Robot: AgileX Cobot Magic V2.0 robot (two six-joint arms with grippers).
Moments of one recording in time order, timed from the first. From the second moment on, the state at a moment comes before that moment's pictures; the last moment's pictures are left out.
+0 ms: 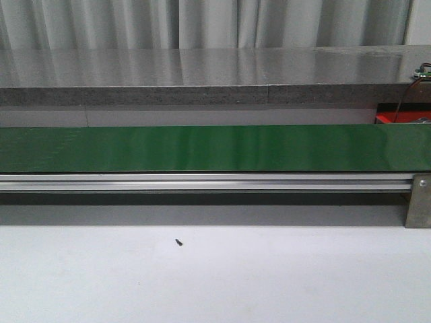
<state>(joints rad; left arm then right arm) 0.44 1.85 -1.42 -0.07 0.61 0.13 -0.02 0.58 -0.65 0.28 0.80 -0.34</state>
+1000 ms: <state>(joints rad) 0.44 2.02 -1.42 -0.10 0.55 0.12 -0.02 0.58 -0.65 0.28 0.80 -0.34</state>
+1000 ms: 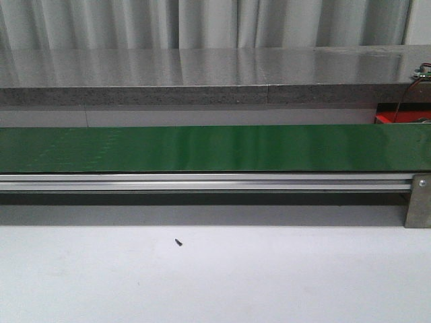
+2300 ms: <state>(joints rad) 0.43 1.76 -1.42 -0.15 0.68 0.14 -0.02 0.58 -0.65 0.27 0.81 -0.34</state>
